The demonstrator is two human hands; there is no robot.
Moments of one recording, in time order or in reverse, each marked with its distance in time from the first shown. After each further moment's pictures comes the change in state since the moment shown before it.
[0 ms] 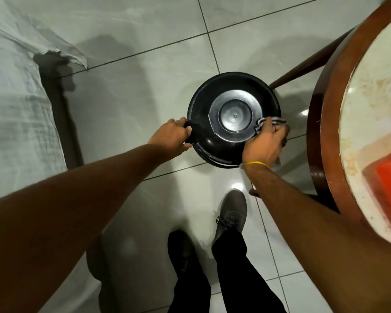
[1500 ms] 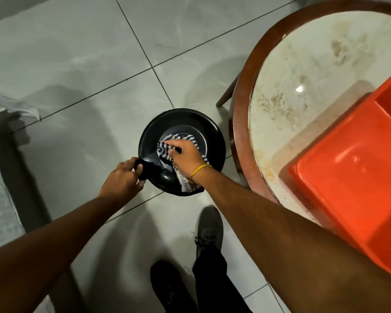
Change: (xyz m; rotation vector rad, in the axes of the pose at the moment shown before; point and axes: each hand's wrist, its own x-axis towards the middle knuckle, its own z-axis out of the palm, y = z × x) left_hand -0.017 0.025 -0.004 -0.008 0.022 -0.029; right_hand 0.025 -0.038 -0.025 0.584 -0.741 -0.103
